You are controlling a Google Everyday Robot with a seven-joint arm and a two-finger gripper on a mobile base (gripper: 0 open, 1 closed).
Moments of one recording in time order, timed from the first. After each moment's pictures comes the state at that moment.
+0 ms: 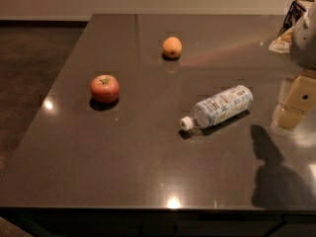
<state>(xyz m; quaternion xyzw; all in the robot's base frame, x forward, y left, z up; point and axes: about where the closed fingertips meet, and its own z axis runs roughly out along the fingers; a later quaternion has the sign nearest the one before) 0.438 -0.216 0.977 -0.60 0.78 -0.04 0.16</state>
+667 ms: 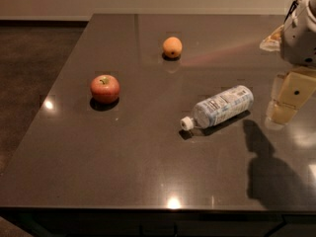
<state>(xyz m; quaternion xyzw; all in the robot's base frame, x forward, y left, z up) 0.452 -0.211 0.973 -0.62 0.77 -0.03 0.16</state>
